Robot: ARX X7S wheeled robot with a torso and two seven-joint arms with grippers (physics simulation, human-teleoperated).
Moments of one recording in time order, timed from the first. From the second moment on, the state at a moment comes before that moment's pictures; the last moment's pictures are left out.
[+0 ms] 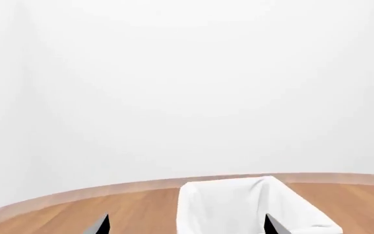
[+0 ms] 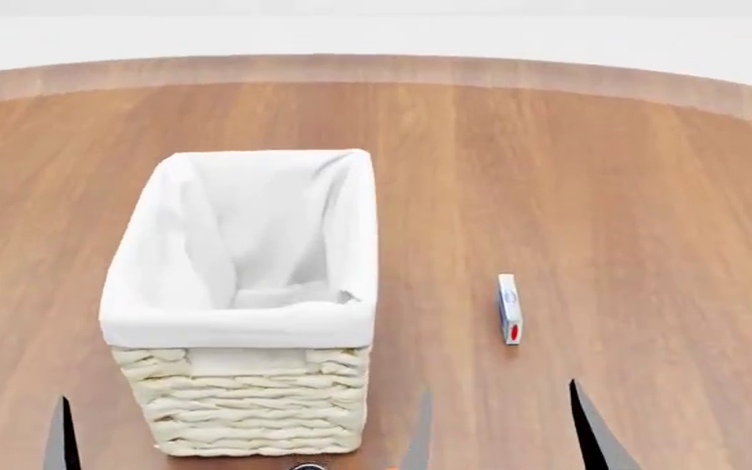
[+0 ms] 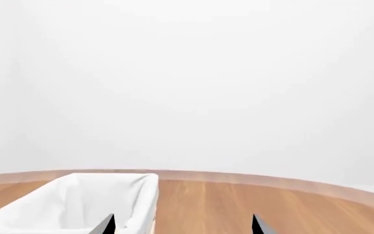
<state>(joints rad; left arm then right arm) 0.22 -0.15 0.12 0.77 0.01 -0.24 -0.20 -0.12 0.14 -0.14 -0.68 0.10 0.26 0.14</state>
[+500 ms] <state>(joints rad) 0.22 -0.17 0.14 0.75 0.00 -0.24 -0.23 -0.12 0.16 -0.14 -0.65 0.12 0.25 0.17</state>
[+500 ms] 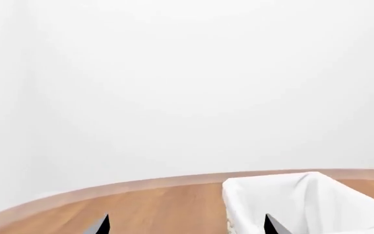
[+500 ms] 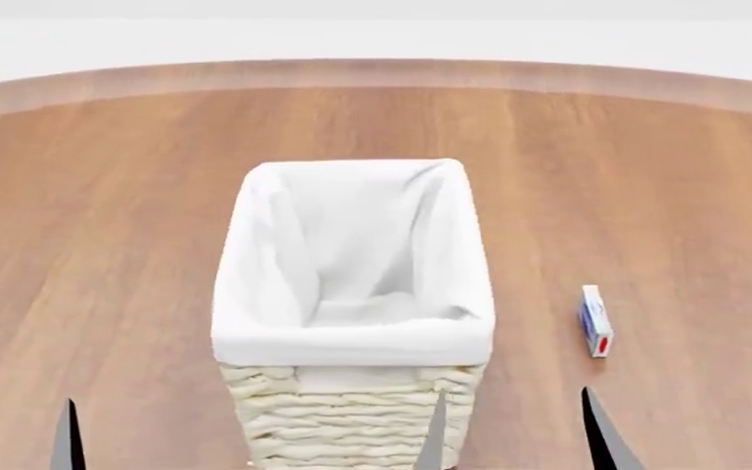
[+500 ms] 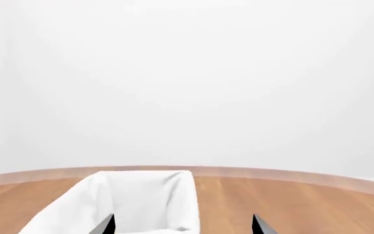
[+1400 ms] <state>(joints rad) 0.18 -0.20 0.16 0.66 -0.02 -0.22 -0.26 -0.24 0.31 0.06 -0.71 0.26 0.23 0.12</state>
